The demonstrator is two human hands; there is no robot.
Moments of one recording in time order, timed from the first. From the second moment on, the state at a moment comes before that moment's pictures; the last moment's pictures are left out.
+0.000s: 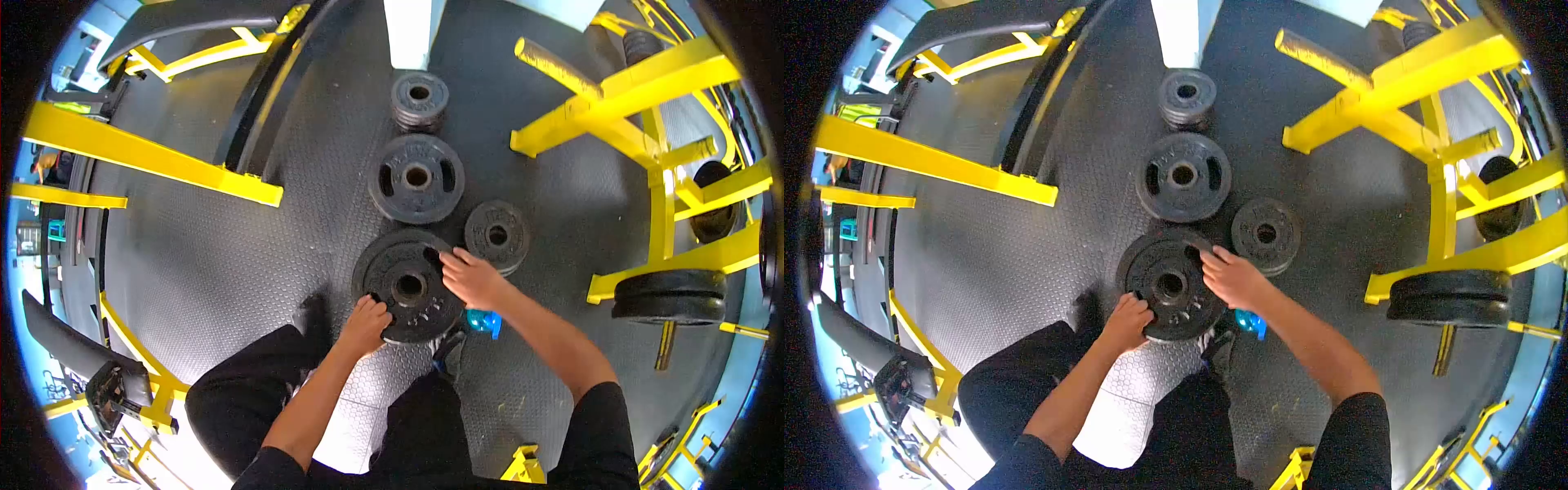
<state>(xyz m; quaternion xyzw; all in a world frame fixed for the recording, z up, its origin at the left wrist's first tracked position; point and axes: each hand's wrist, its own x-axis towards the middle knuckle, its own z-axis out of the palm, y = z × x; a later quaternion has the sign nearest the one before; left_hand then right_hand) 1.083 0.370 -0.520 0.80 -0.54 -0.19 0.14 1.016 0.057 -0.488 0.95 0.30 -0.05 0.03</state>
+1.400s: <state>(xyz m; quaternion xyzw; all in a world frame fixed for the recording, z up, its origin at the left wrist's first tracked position) 1.239 0.287 -0.507 0.84 -0.33 -0.33 0.28 1.031 0.116 -0.512 0.84 -0.40 0.04 -0.37</state>
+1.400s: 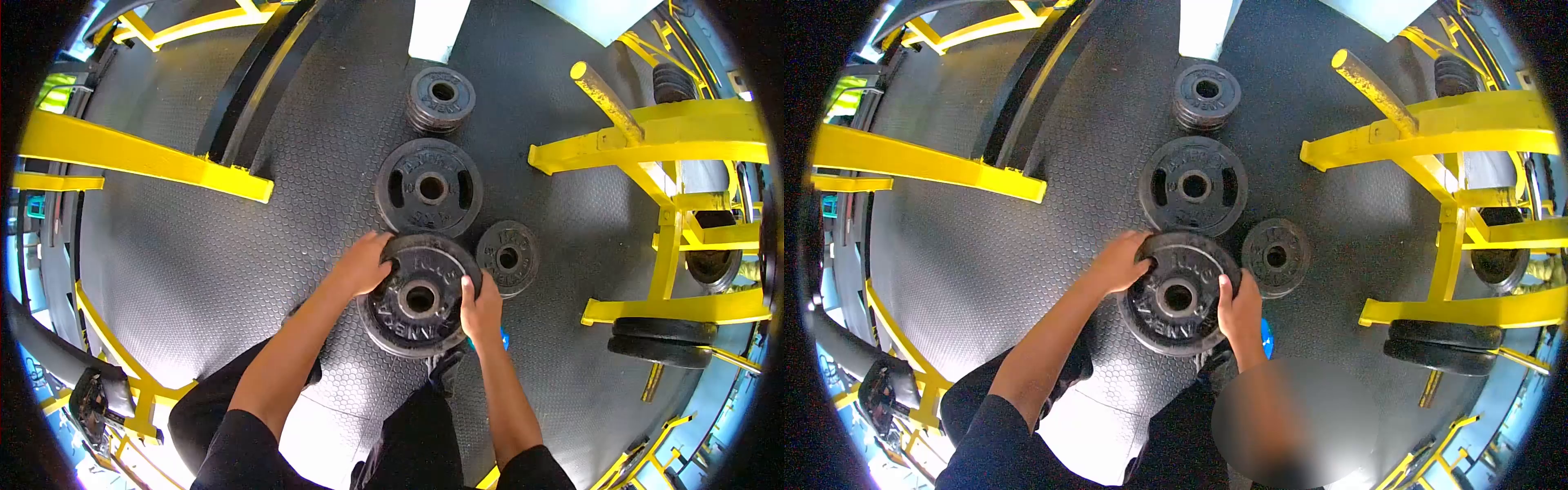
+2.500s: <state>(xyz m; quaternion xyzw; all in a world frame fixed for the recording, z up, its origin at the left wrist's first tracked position) 1.001 0.365 -0.516 0.92 -0.02 -0.12 0.36 0.886 0.160 -0.468 0.86 -0.29 0.08 -0.42</state>
